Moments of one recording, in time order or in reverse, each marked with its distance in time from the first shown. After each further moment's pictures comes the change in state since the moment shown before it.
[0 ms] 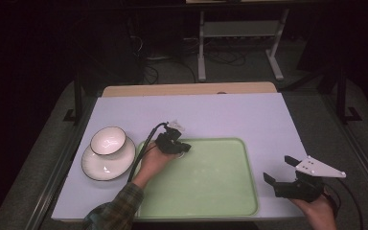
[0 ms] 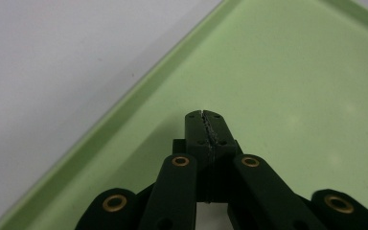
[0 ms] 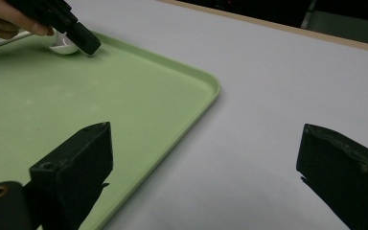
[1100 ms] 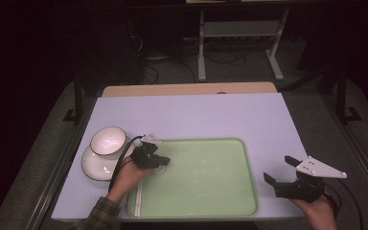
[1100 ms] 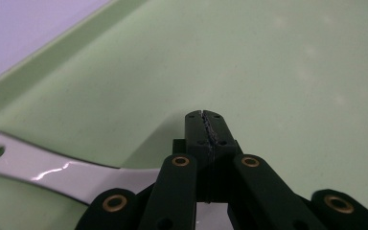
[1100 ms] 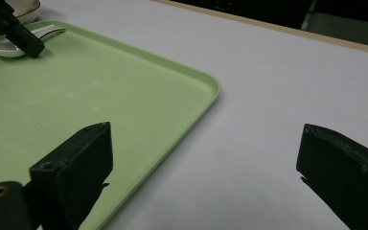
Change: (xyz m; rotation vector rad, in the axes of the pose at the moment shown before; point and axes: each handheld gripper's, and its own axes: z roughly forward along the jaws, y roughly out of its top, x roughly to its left) left arm 0.002 -0.062 -0.055 0.021 0.012 -0.037; right arm 0.000 0.000 -0.002 -0.005 -0.002 0.002
